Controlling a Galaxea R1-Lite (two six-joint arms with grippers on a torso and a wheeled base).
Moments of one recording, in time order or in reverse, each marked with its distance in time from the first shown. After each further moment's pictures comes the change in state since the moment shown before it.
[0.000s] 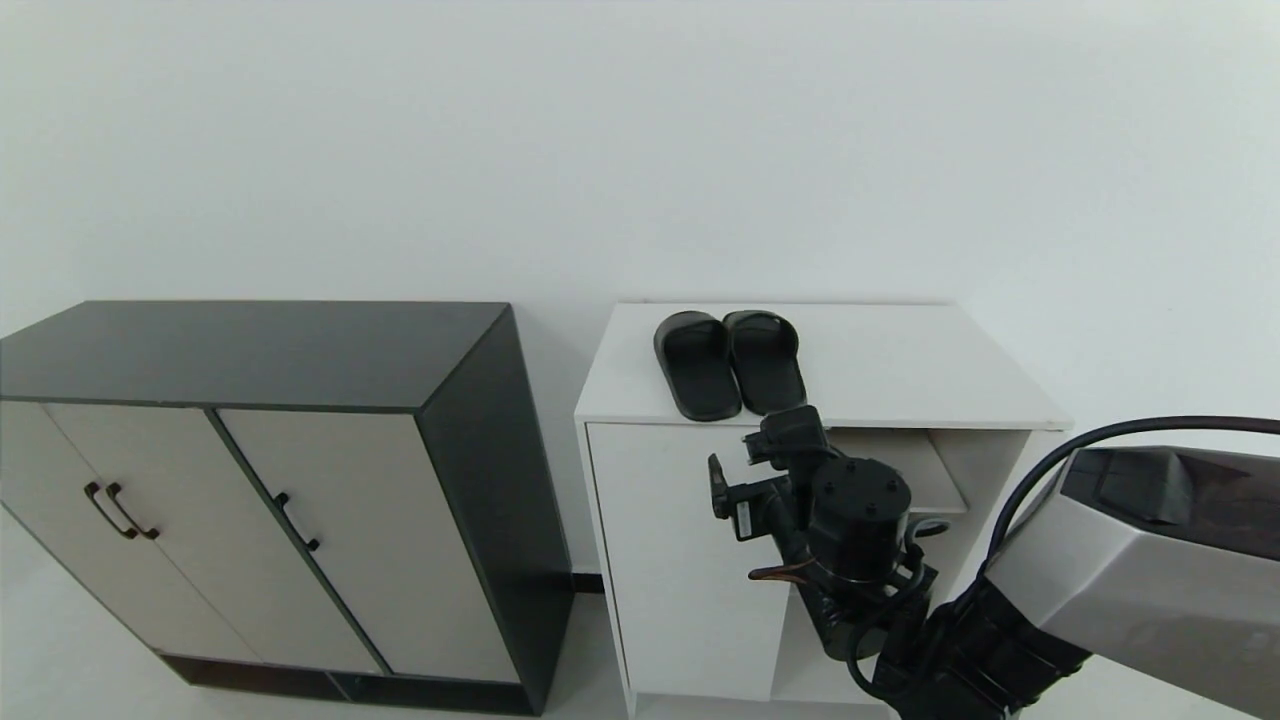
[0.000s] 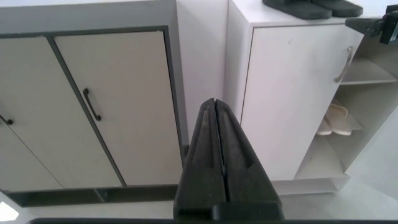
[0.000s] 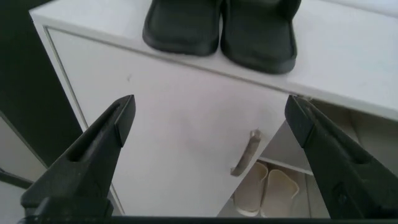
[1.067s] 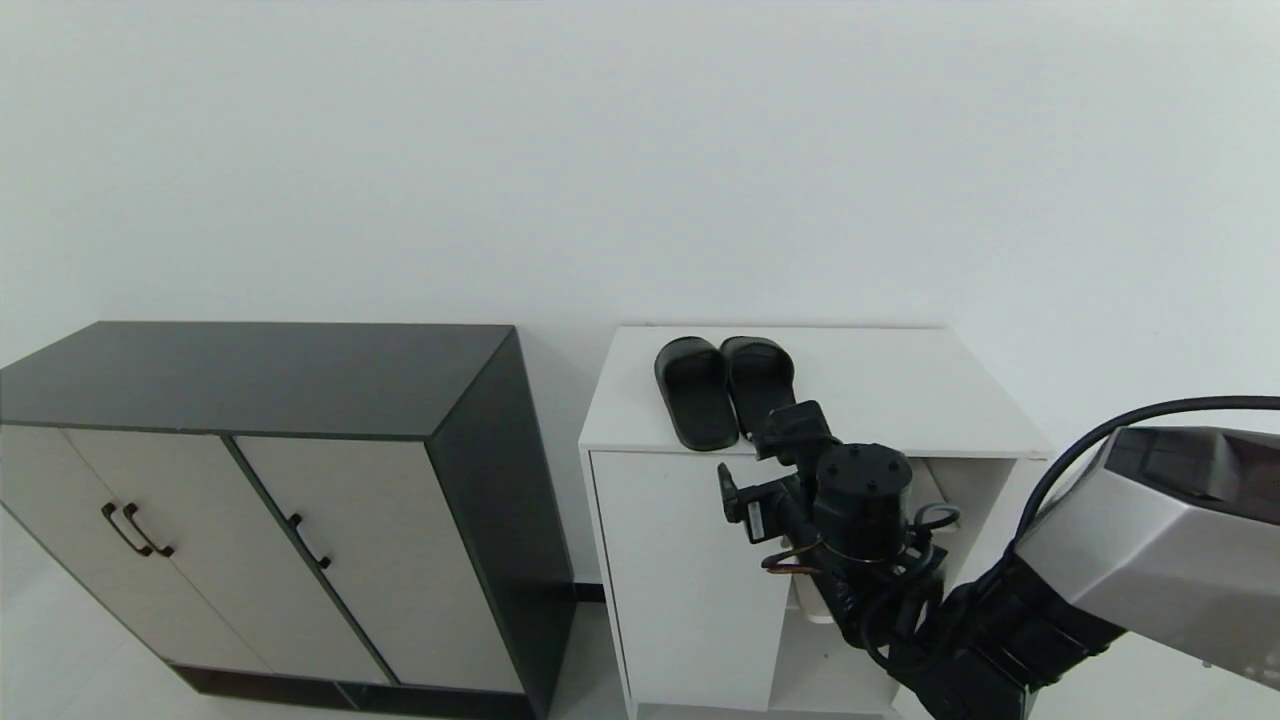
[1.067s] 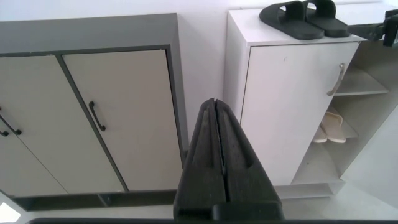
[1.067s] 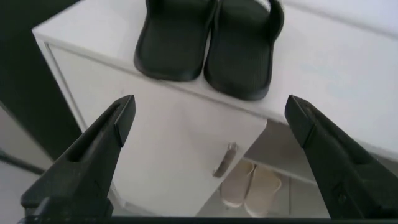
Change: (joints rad) left arm 0.000 0.000 0.000 0.000 0.000 0.000; right arm -0.032 -0.045 -0.008 0.149 0.054 0.020
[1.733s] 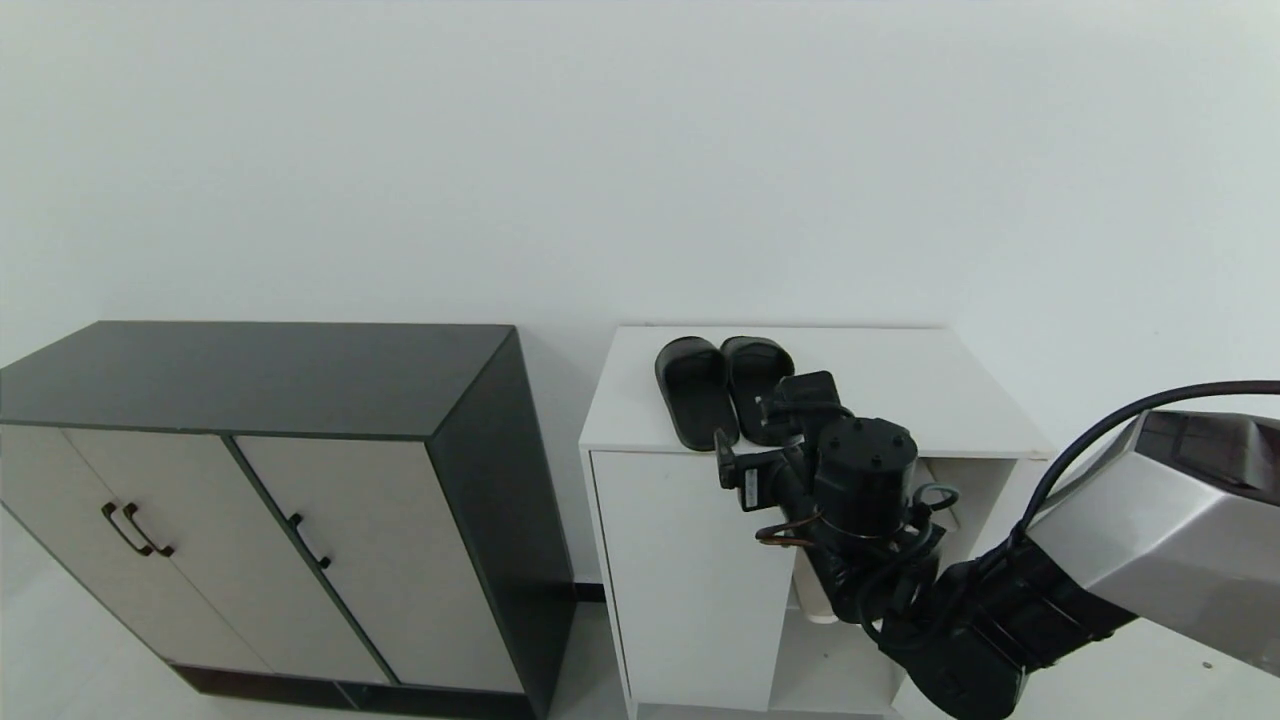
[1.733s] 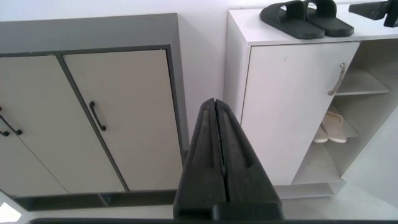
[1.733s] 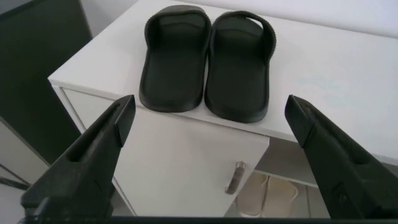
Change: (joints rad) left arm 0.000 0.000 0.000 0.000 0.000 0.003; right arm 0.001 -0.016 -0.059 0.004 -0.031 0.061
